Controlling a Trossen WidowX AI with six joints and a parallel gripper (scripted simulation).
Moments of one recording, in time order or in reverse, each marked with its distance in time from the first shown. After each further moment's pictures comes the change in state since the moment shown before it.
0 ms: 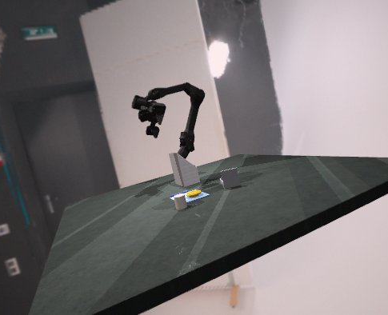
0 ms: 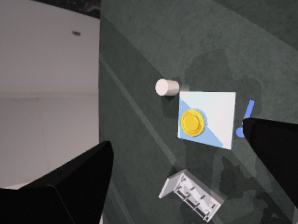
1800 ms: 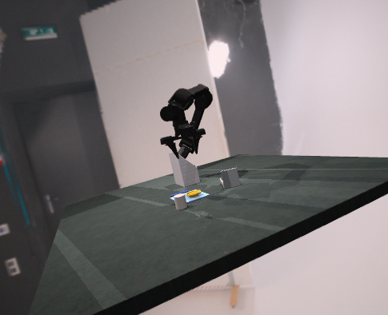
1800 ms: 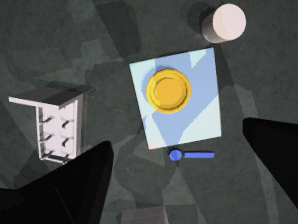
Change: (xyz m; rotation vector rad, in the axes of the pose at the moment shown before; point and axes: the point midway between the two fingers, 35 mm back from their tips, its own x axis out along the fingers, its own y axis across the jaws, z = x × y) arm 0.207 0.072 -0.085 -1.358 0.785 -0.358
